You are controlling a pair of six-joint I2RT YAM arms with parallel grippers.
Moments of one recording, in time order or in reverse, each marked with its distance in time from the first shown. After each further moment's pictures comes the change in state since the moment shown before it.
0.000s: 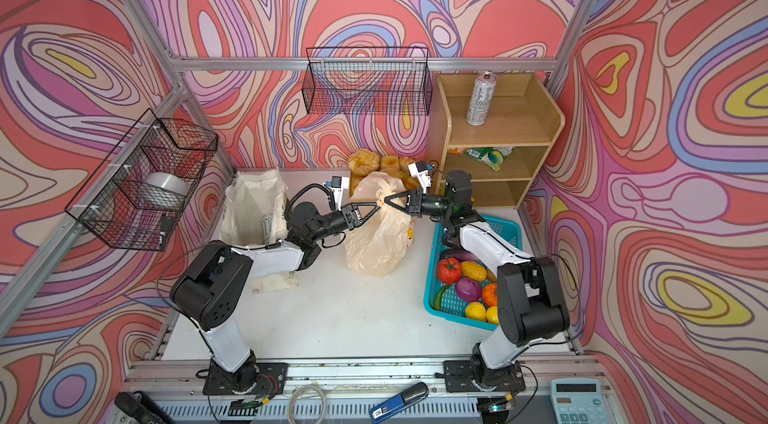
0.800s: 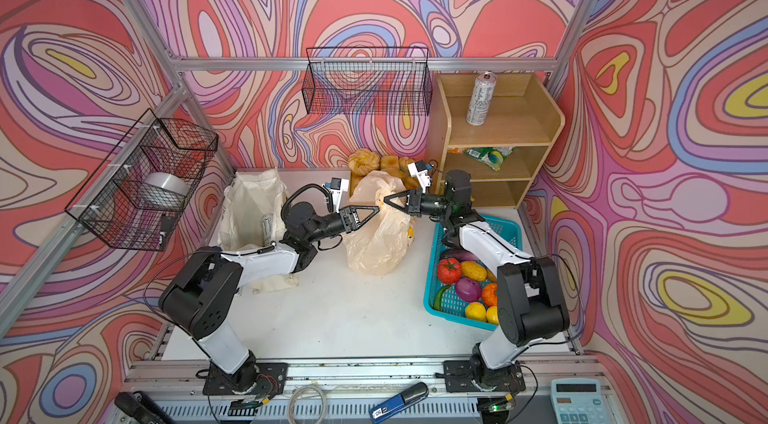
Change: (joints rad) left arm 0.000 -0.068 -0.031 -0.095 0.032 0.016; right arm 0.004 0.000 0.006 -0.009 0.004 -0.003
